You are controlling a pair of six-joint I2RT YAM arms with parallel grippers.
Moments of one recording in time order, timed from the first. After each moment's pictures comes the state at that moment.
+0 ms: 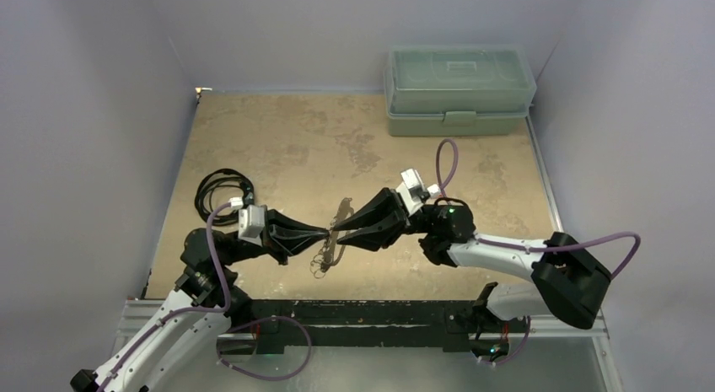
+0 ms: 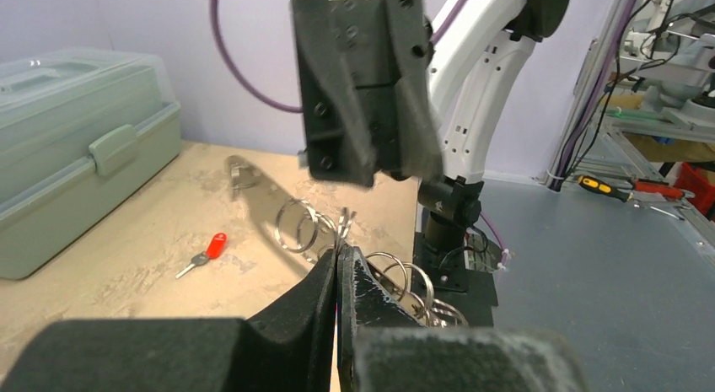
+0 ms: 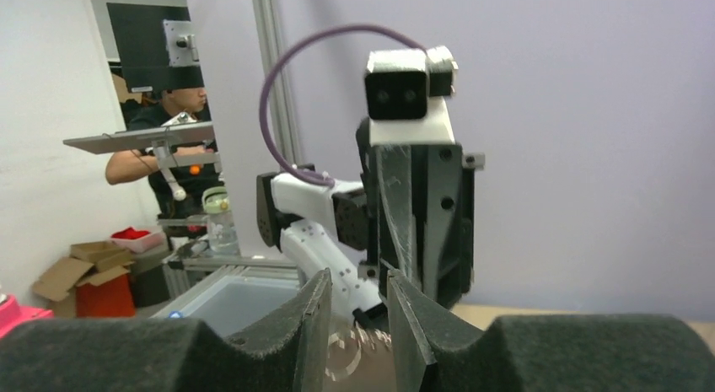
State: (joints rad) left arm -0.60 0.41 0.41 0.36 0.73 -0.33; right arm 0.92 1.33 0.58 1.49 -0.77 0.71
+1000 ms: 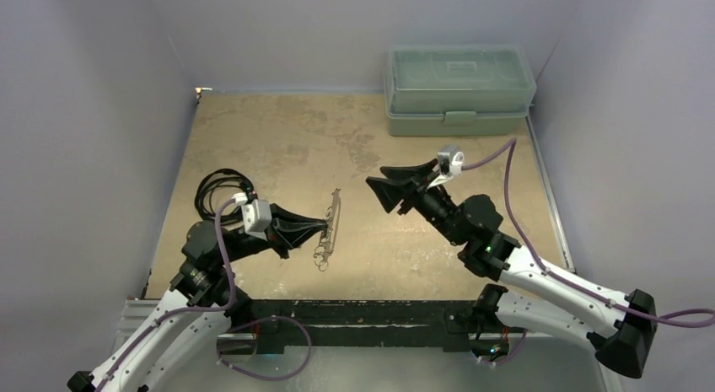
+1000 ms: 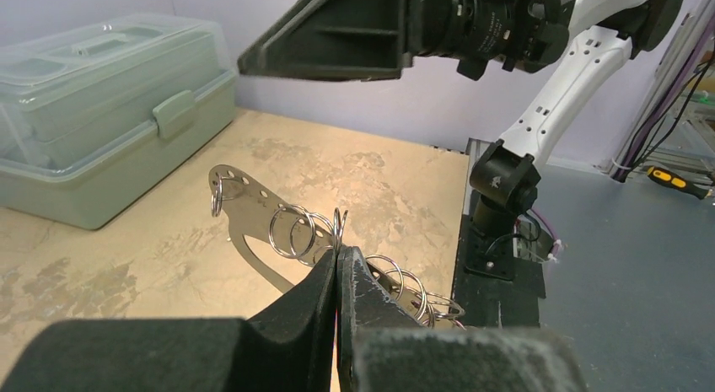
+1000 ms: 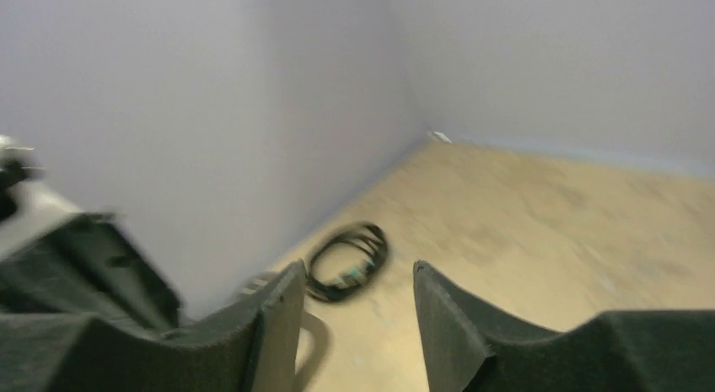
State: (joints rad) left arm -0.60 0.41 0.47 0.18 0.63 -0.21; right arm 0.92 0.84 0.64 0.51 0.07 0.36
